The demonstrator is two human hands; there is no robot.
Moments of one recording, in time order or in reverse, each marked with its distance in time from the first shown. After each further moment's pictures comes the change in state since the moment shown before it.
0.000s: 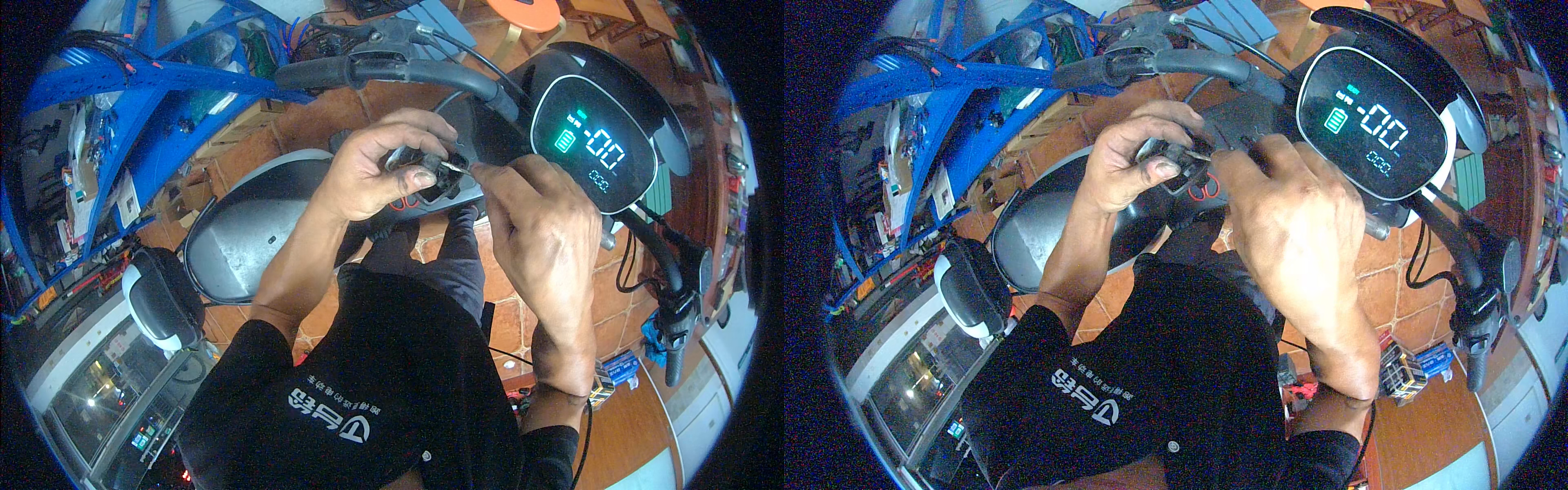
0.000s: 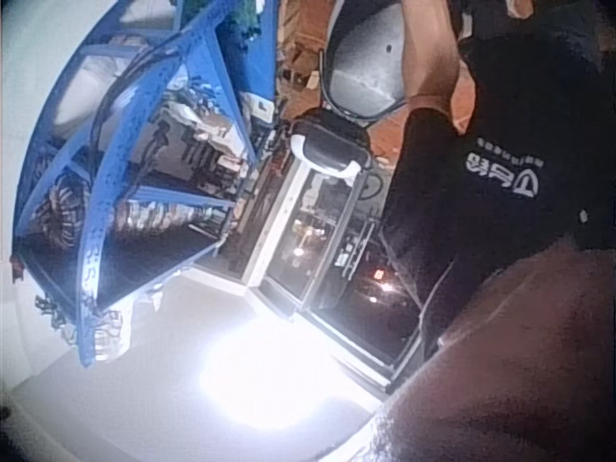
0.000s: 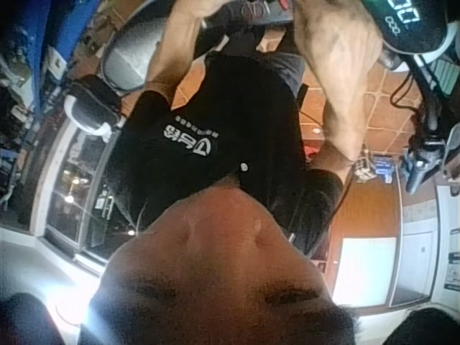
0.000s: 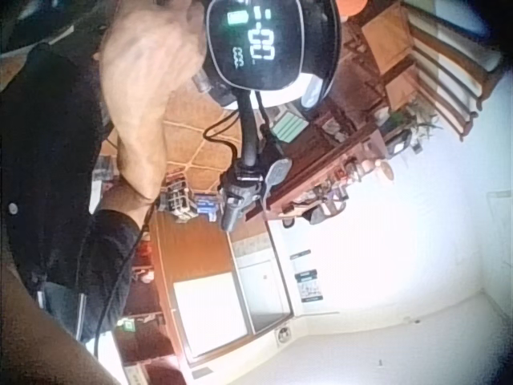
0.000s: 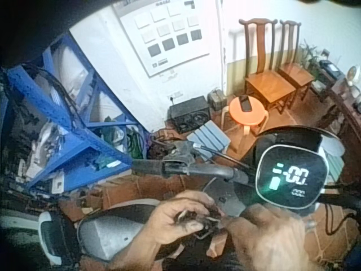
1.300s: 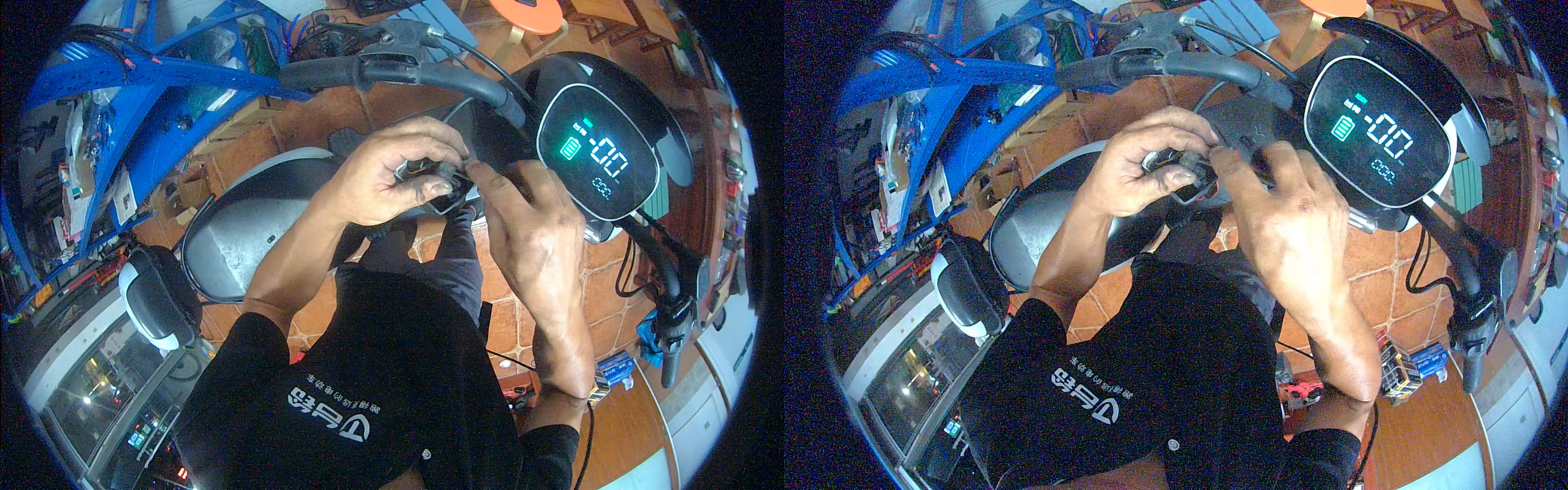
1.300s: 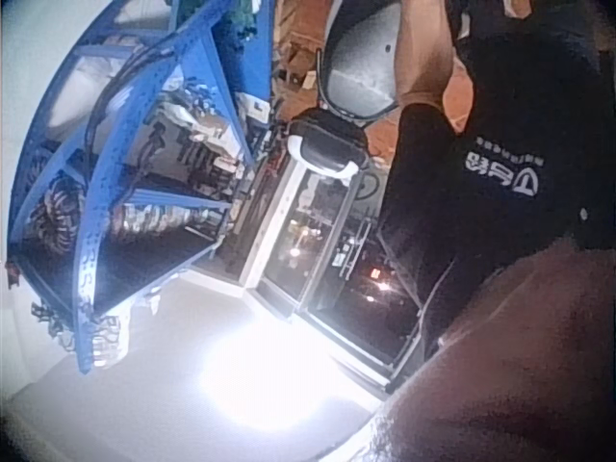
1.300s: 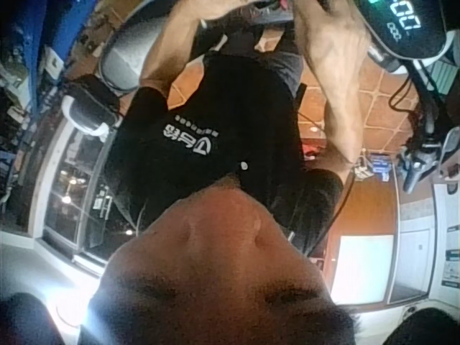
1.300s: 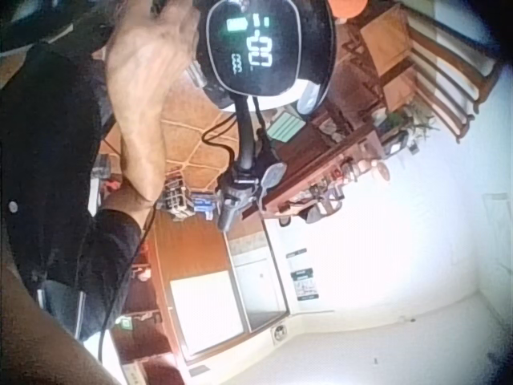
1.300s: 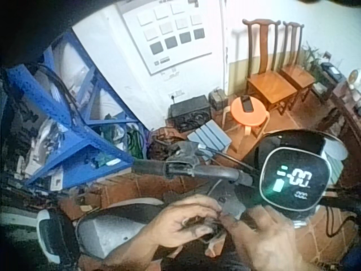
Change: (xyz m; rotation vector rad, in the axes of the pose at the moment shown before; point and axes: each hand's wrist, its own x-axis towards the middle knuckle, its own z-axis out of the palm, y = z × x) left_hand 0.008 0.005 -0.002 0.181 -0.121 0.046; right_hand -0.004 0.006 0.021 -0.062 0.038 -0.076
